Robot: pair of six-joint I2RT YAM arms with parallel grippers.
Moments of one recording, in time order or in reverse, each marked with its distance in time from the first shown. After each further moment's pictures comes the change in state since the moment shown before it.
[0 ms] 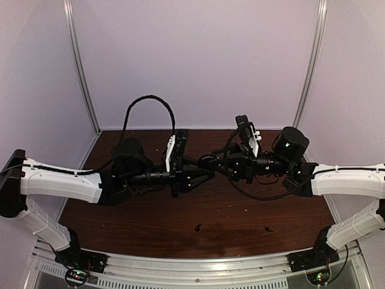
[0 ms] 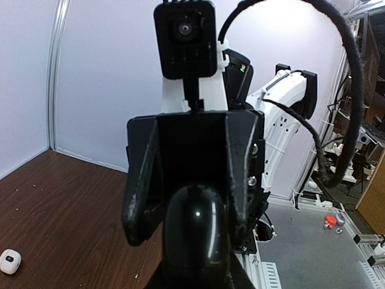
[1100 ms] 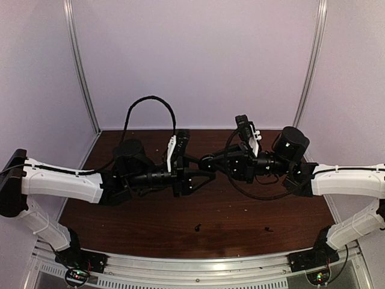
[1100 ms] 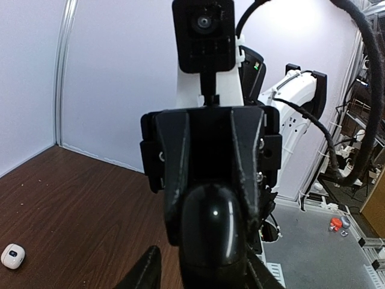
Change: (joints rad) left arm 0.000 0.011 0.000 -0.005 -0.036 -0.002; right arm -0.005 -0.002 0.002 0.003 -0.012 0.022
